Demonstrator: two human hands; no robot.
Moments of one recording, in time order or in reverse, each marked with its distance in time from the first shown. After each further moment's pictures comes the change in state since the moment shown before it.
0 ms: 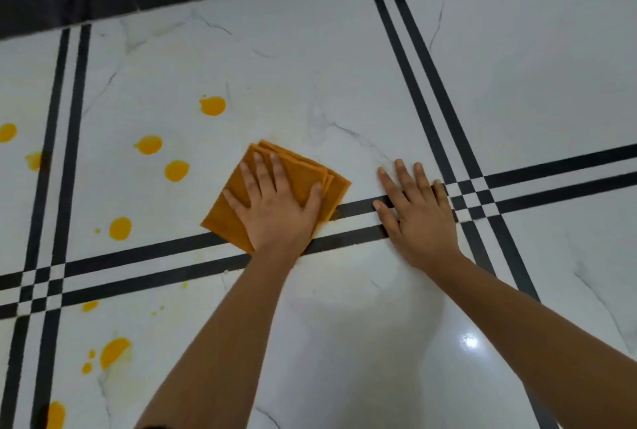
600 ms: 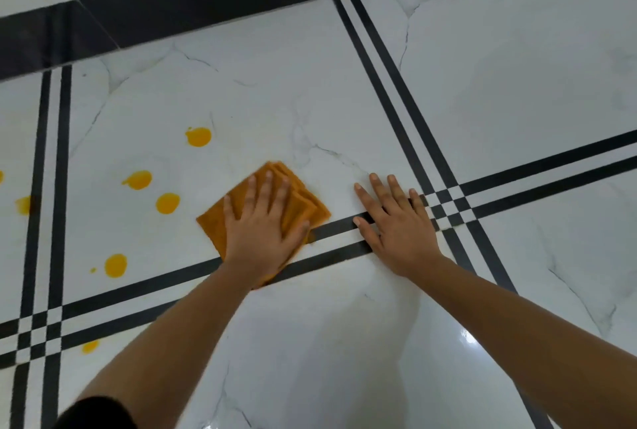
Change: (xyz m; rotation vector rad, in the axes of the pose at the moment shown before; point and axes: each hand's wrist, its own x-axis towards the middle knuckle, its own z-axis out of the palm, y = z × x) left_hand 0.019 -0.034 -0.007 0.088 -0.028 0.433; right_hand 0.003 -0.010 -0.017 -0.042 -0.085 -0.014
